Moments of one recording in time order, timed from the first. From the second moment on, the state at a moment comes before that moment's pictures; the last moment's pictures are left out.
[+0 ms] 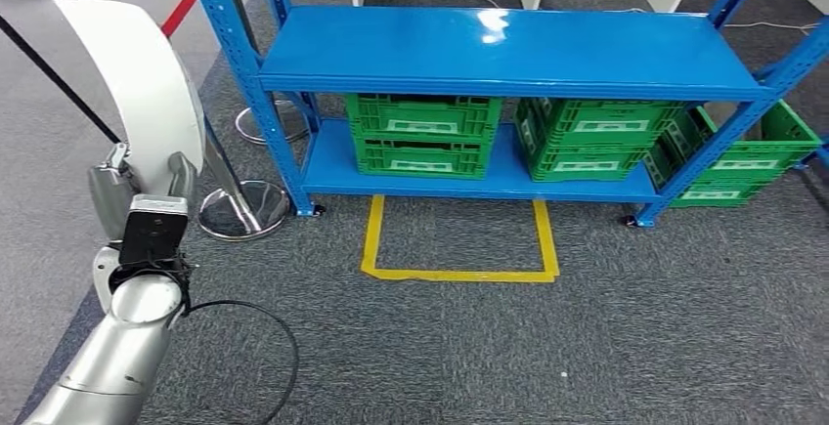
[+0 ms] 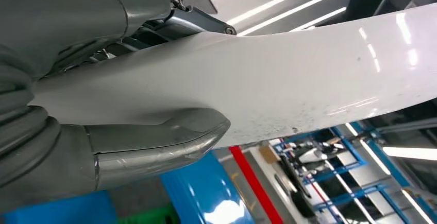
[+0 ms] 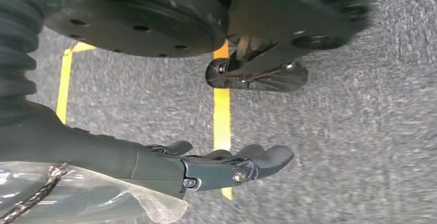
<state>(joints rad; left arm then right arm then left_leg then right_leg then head) -0.15 0.08 -0.13 -1.70 -0.28 0.58 -0.45 -0.06 0.13 -0.63 -0.19 0.53 -0.17 -0.22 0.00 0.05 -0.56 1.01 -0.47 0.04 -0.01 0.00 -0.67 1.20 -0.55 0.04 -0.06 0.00</state>
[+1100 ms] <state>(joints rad) -0.12 0.14 -0.03 -1.76 -0.26 0.50 -0.45 -0.04 0.14 -0.77 -0.20 0.45 -0.15 -0.22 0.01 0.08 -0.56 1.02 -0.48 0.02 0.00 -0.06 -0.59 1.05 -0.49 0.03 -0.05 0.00</state>
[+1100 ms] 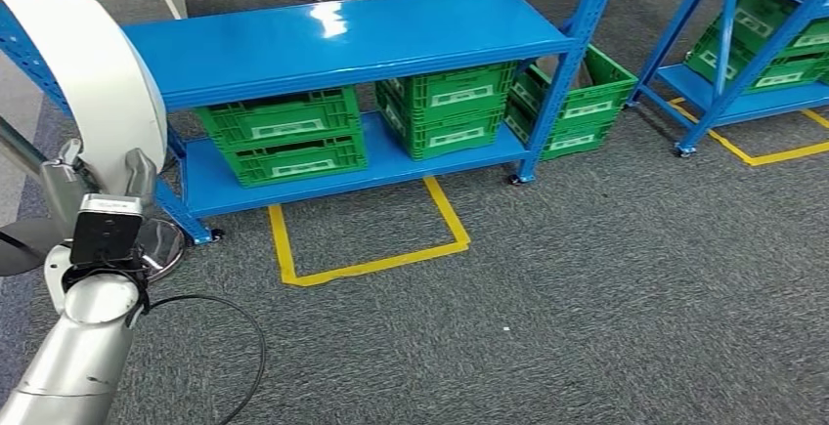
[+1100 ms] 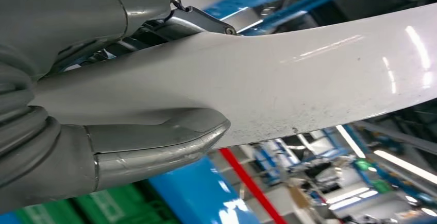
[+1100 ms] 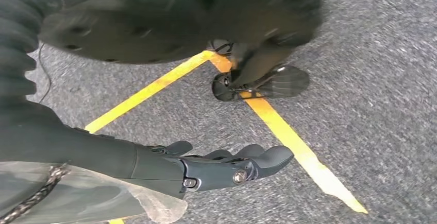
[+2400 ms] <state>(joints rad) -0.38 0.01 -0.15 -1.47 -0.29 0.44 -0.45 -0.03 0.04 -0.82 -0.22 0.56 -0.20 -0.08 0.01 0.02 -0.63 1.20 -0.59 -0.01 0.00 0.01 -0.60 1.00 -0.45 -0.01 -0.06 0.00</state>
